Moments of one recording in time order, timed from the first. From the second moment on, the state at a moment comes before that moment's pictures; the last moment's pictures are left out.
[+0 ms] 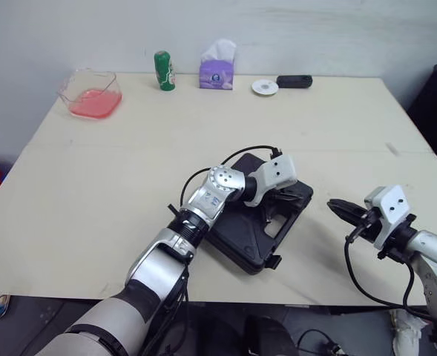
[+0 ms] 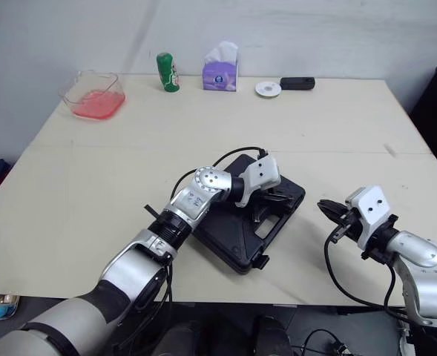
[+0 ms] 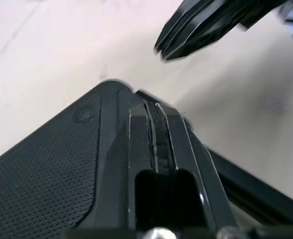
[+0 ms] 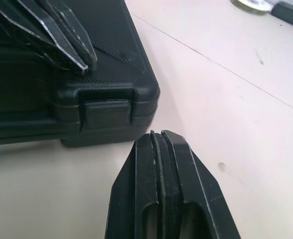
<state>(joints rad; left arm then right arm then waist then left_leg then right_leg) -0.94 0.00 -0.29 0.61 0.00 0.09 -0.94 0.01 -0.70 -0.33 -0.18 0.36 0.23 0.84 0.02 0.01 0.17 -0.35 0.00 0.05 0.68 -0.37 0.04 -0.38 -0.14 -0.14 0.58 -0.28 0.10</state>
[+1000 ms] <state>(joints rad) -0.51 0.38 -0.35 -0.21 -0.19 0.37 -1.05 0.34 -0.66 -0.23 -0.37 0.47 0.08 1.06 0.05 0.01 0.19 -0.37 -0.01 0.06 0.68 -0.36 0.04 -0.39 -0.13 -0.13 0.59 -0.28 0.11</state>
